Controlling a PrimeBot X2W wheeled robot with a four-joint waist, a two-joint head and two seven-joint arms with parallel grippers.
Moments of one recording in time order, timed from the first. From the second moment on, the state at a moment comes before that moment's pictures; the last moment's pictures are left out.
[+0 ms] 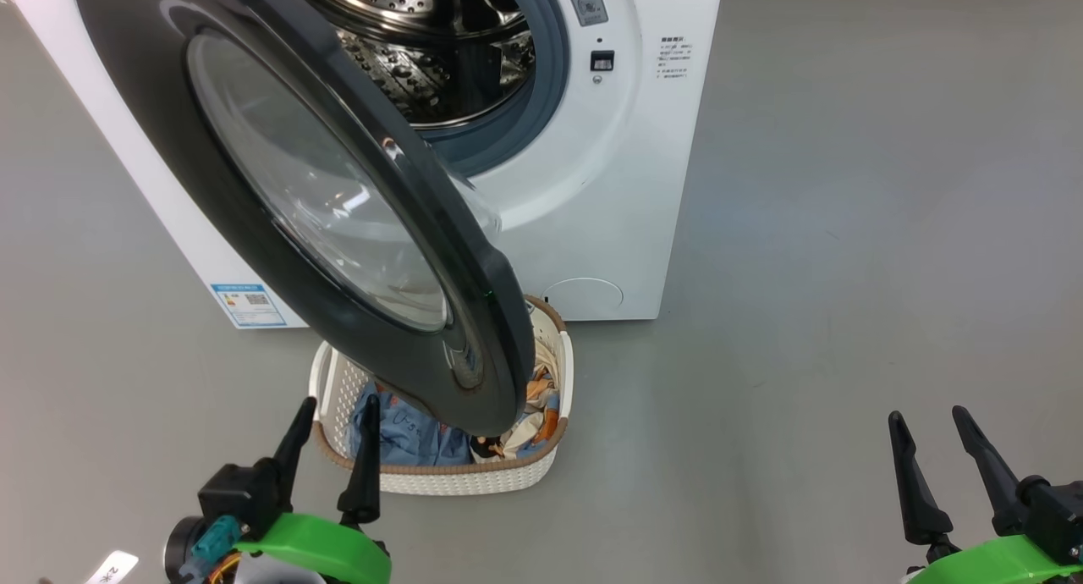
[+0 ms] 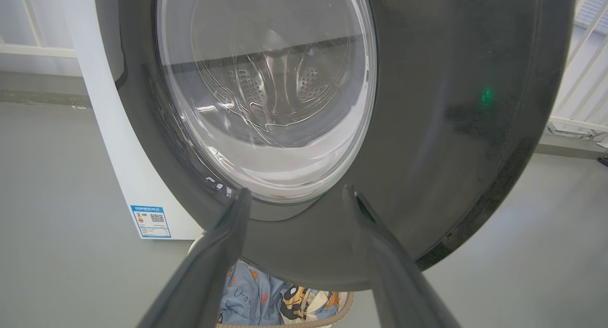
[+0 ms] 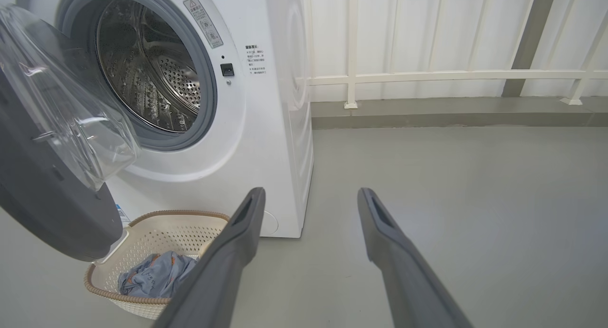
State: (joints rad) left arm -0.19 0.03 -0.21 0.38 -0.32 -0.07 -0.25; right arm 0.03 -0.15 -0.12 0.14 0.22 0.13 -0.25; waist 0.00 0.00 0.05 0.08
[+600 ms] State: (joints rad) left arm -0.19 0.03 -0.21 0.38 -0.32 -0.06 -0.25; right arm 0.03 -0.13 -0.13 0.14 0.20 0.13 -0.25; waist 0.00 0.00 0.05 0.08
